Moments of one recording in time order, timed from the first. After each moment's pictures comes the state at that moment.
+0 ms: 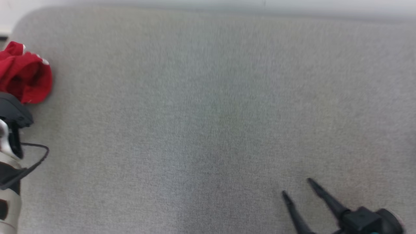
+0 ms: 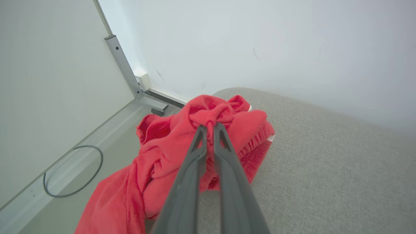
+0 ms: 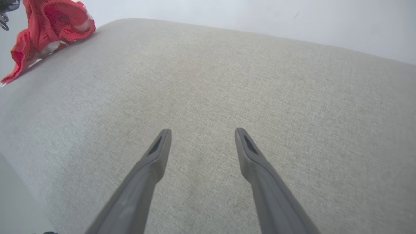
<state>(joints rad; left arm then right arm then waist) -1.01 0.36 0.10 1.16 -0.31 -0.01 -0.18 0.22 -0.28 0.20 -0.42 0.14 0.13 0.21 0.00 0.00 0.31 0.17</state>
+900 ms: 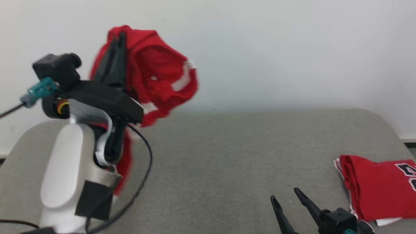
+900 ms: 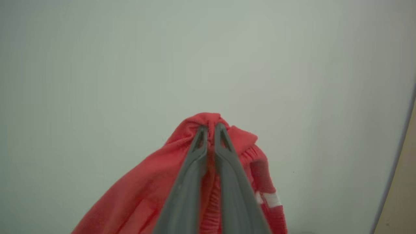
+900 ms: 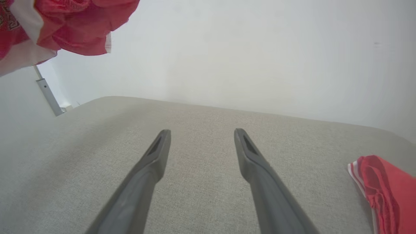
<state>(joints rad) -0.75 0.09 -0.10 0.35 -0.49 -0.12 0.04 0.14 -0.12 0.20 -0.09 0.14 0.13 0.06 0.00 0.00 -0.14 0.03</state>
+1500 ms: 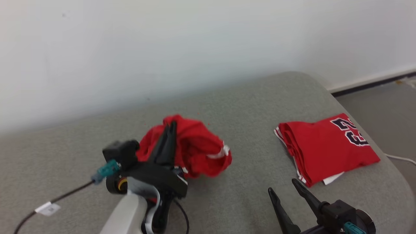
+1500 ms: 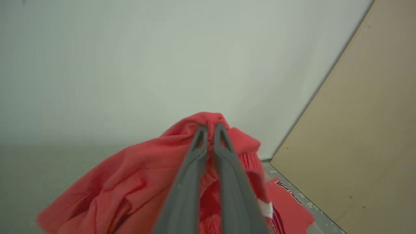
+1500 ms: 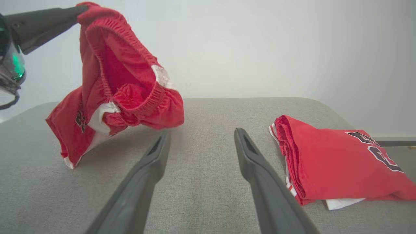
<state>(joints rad) -0.45 0.05 -0.36 0.33 -0.69 -0.01 -0.12 0.10 -0.16 0.22 -0.12 0.15 0.13 0.08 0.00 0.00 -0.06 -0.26</state>
